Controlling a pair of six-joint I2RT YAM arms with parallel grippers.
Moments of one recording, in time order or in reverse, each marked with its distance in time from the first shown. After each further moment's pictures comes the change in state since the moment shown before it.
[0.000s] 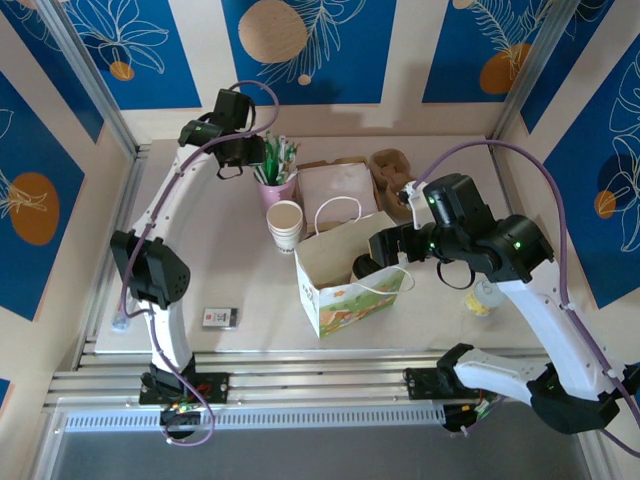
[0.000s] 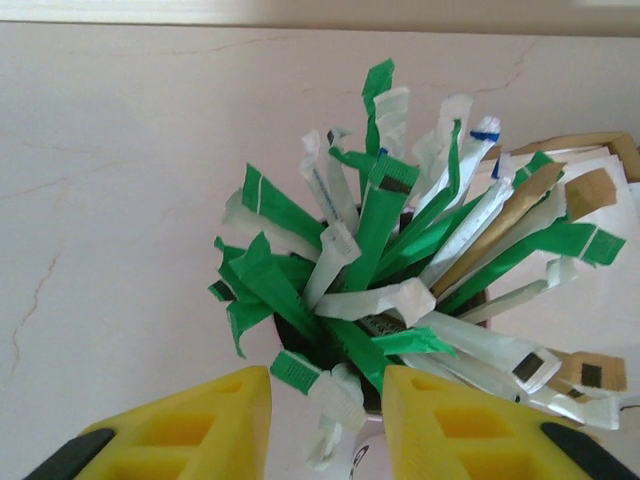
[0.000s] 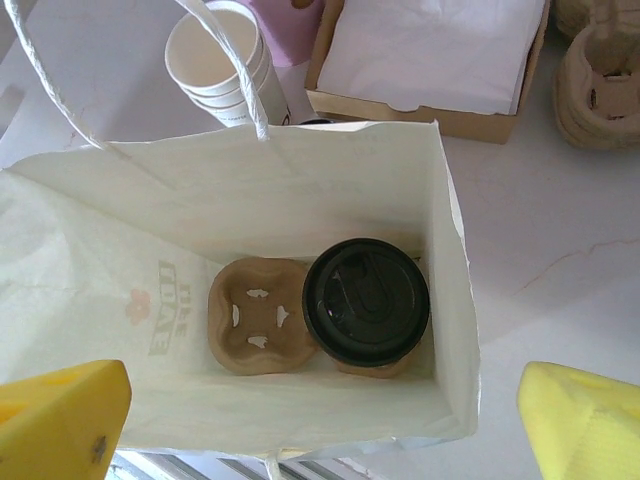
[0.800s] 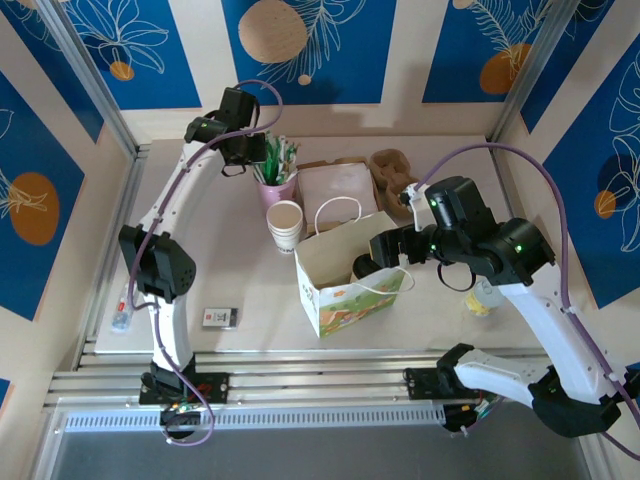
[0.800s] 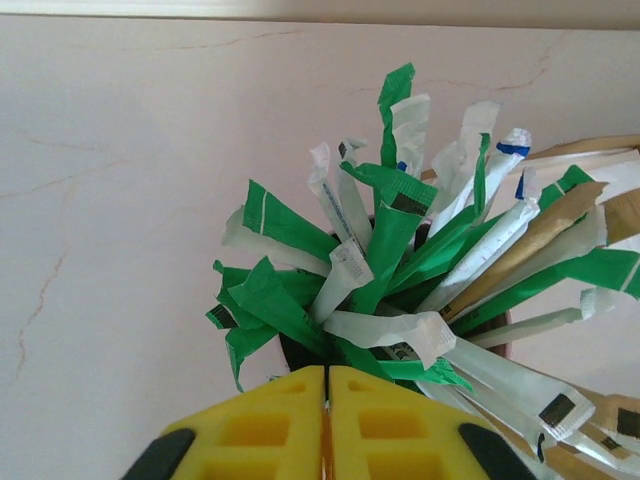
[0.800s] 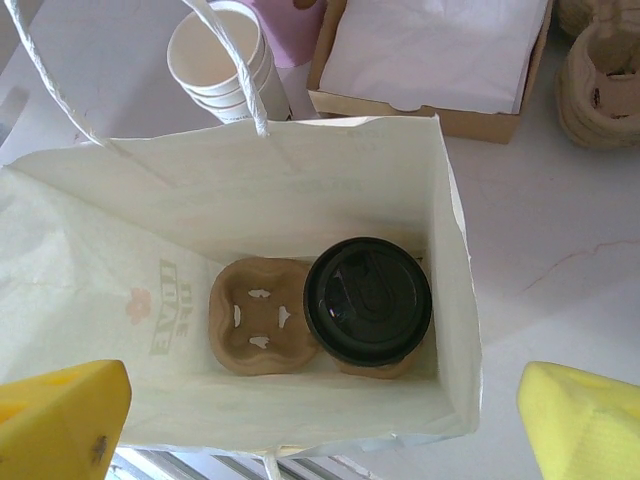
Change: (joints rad) left arm -0.011 0.064 0.069 -0.040 -0.033 -0.013; right arm -0.006 -0.017 -0.026 0.015 -0.010 0.000
